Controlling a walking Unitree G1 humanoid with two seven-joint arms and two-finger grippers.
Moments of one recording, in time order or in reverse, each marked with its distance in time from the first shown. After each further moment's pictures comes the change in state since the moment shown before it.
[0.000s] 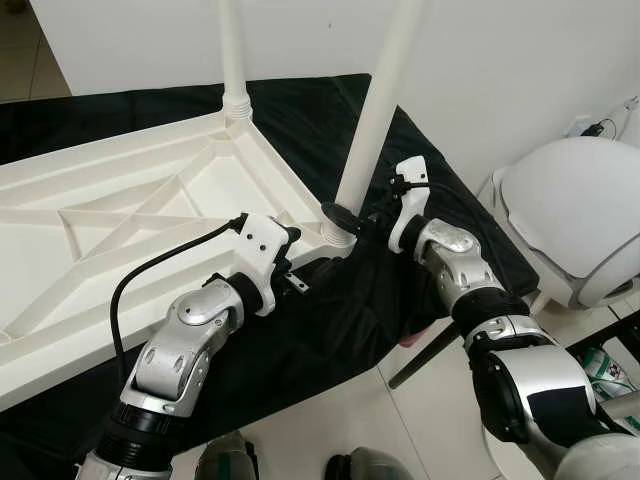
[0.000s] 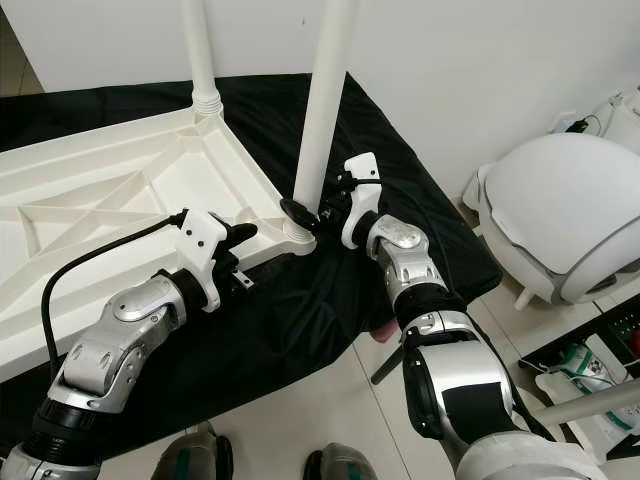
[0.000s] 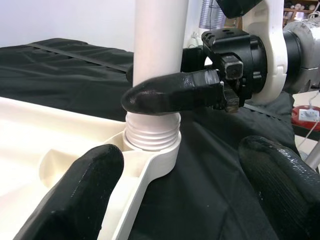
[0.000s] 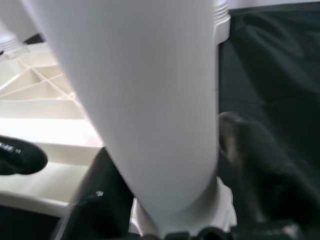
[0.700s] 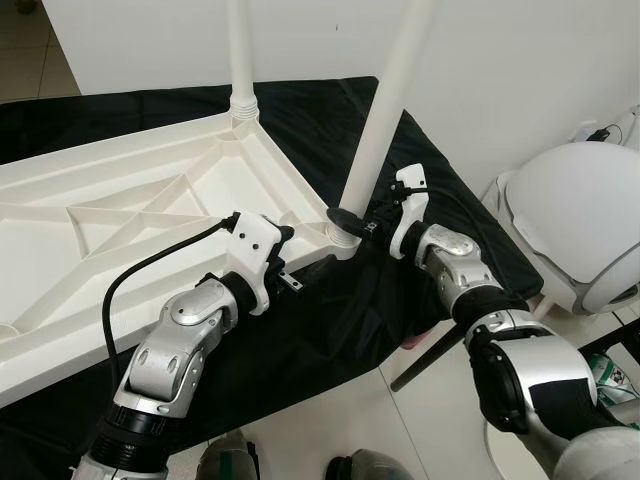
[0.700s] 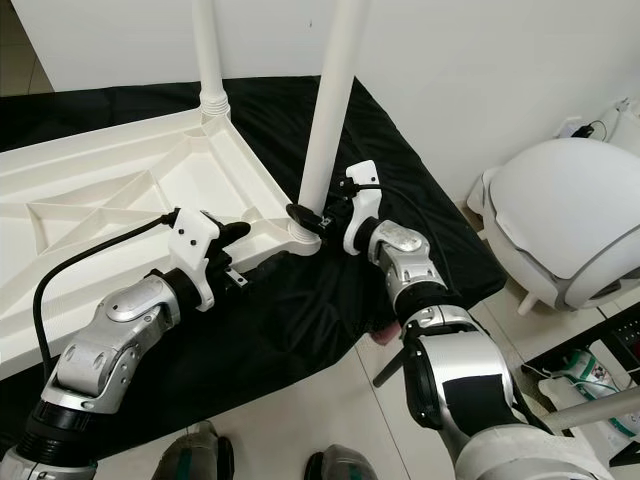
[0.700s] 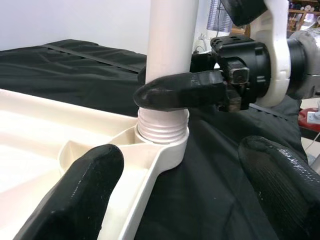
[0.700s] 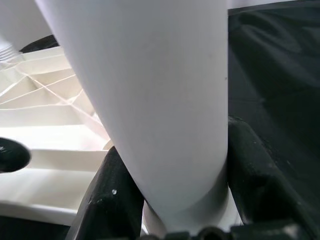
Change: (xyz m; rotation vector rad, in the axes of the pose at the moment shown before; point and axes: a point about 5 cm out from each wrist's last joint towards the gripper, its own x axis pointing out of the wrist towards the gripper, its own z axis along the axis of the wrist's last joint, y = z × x) left arm -0.004 0.003 0.000 0.001 0.002 0.015; right arm -0.001 -0.002 -0.007 0.048 -0.014 -0.102
